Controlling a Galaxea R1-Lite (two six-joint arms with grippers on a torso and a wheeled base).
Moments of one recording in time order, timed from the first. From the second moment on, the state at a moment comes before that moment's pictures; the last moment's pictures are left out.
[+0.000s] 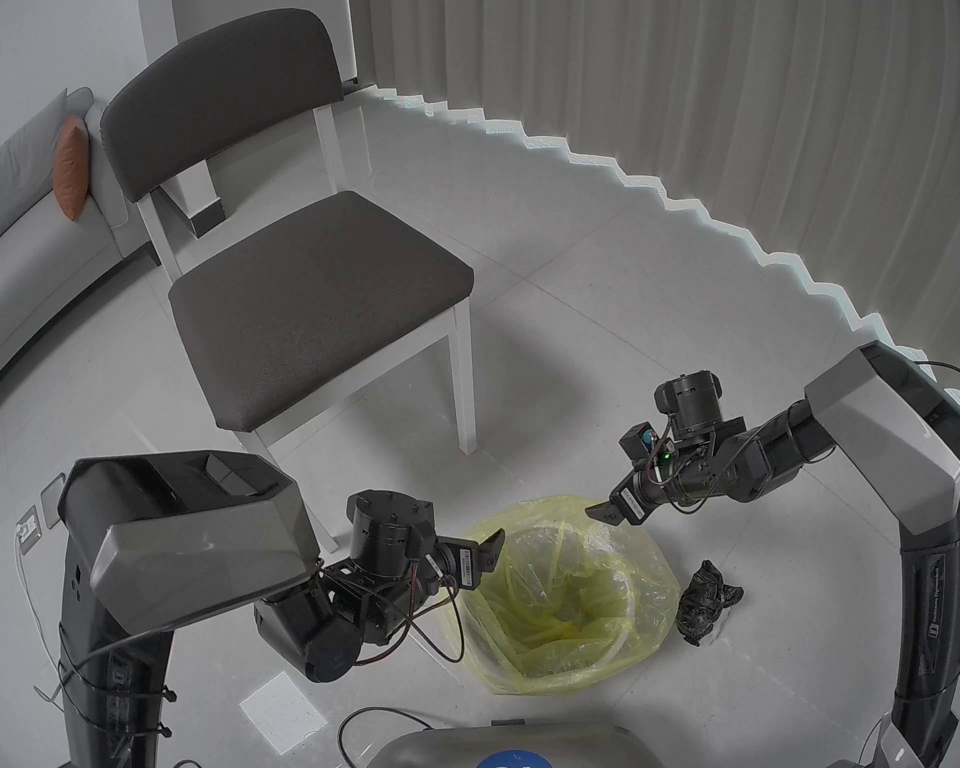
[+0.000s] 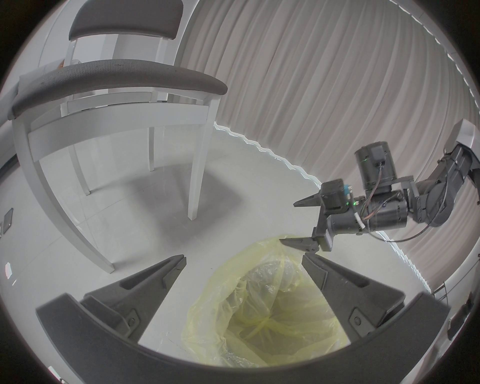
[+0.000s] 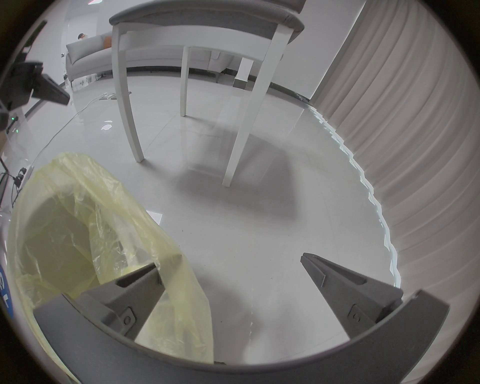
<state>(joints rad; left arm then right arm) -0.61 2.34 -0.81 -1.15 0.14 -0.25 0.33 2.36 -1.37 -0.23 0.12 -0.40</state>
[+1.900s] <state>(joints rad) -0.51 2.54 -1.08 -0.86 0.20 -0.16 0.26 2.48 -1.21 -0.47 -0.04 -0.44</state>
